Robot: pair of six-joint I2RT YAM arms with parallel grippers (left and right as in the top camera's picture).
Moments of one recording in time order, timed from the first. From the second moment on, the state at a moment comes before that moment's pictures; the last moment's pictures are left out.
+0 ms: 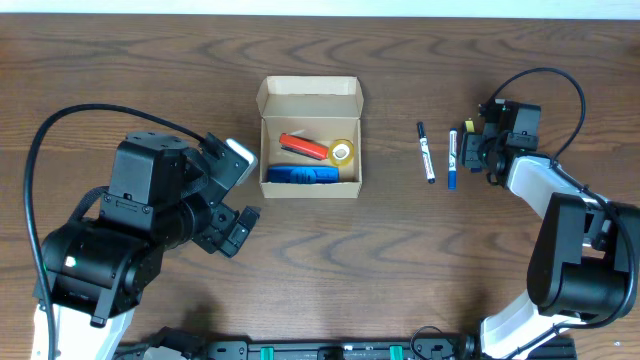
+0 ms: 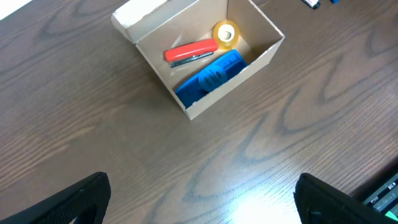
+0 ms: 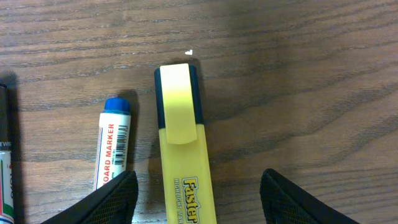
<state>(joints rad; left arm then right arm) -0.32 1.04 1.35 -1.23 0.18 0.31 -0.16 1.83 0.95 -0.09 -0.03 -0.07</state>
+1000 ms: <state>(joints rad) -0.32 1.04 1.35 -1.23 0.18 0.31 -0.15 1.87 0.95 -0.09 -0.03 -0.03</state>
